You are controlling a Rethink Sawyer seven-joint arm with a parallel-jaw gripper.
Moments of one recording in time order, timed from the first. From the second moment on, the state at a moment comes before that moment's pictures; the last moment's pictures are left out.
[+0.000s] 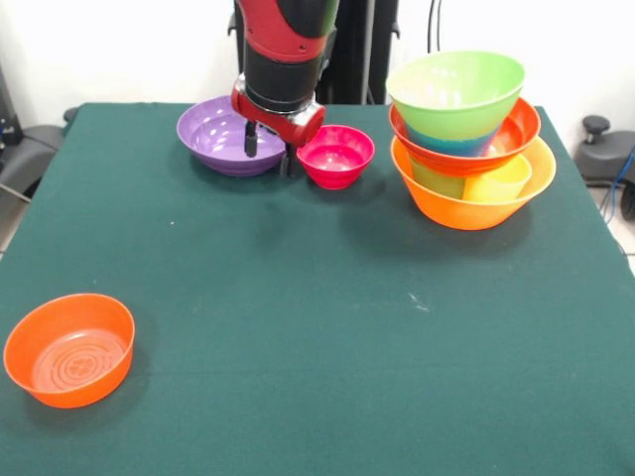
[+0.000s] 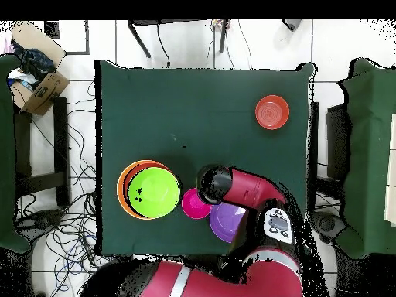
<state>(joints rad) -0.22 -0.48 -0.20 1.73 -0.02 0.47 2.01</state>
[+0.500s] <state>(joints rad) -0.22 -0.45 -0.24 1.73 -0.02 0.47 2.01</state>
